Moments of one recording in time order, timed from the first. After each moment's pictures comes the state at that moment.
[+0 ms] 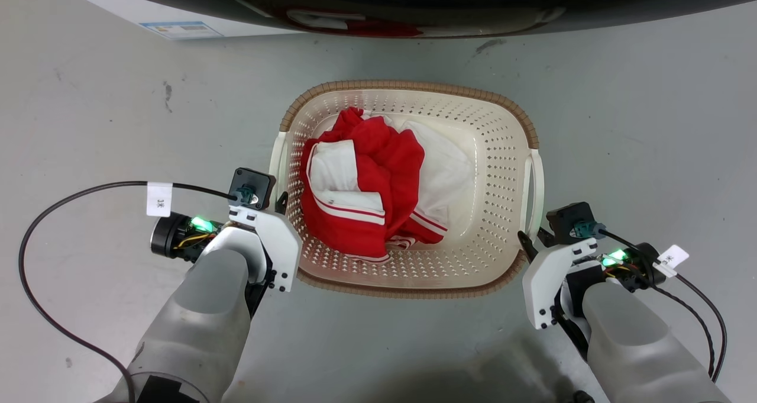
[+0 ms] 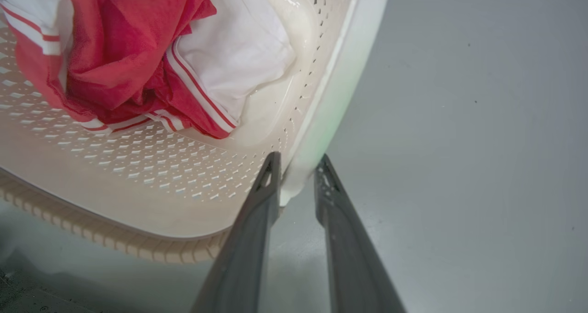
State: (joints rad) left arm -0.85 0.09 -0.38 1.28 -0.18 -0.13 -0.21; right arm -0.72 -0.05 0.34 1.24 0.12 0.13 -0.20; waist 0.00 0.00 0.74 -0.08
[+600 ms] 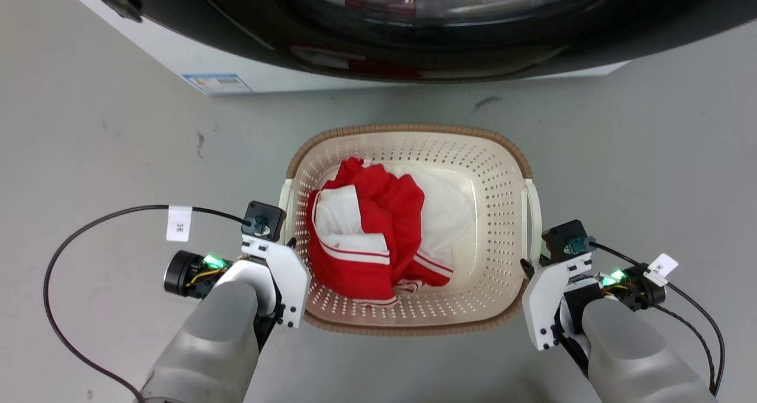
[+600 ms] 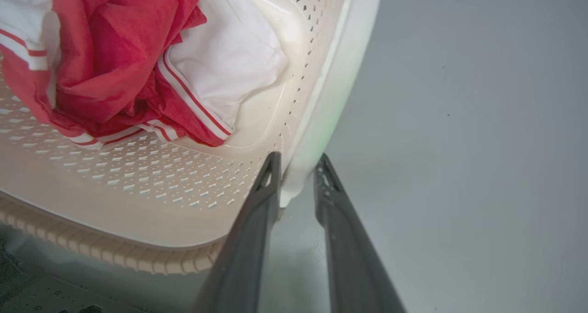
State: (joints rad) left arm -0.78 0.09 -0.50 1.29 -0.30 -0.13 -0.11; right arm -0.70 -0.06 0.39 1.27 0.15 0.13 -0.13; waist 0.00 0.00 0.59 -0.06
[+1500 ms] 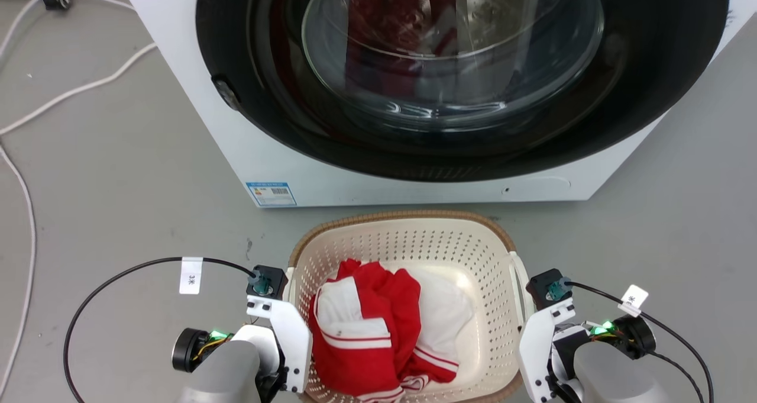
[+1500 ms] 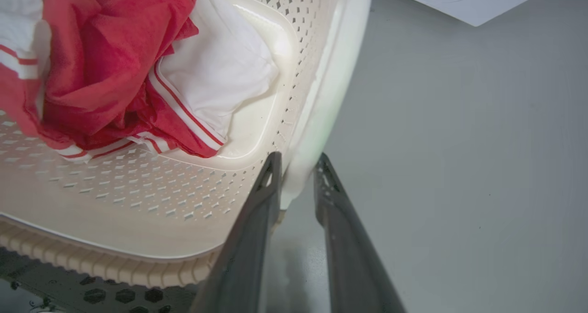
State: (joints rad) left arm -0.64 0.09 -0.63 1.27 -0.54 -0.12 0.08; right arm -0.60 -0.06 0.56 1.28 0.27 0.13 0.03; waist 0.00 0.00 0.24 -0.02
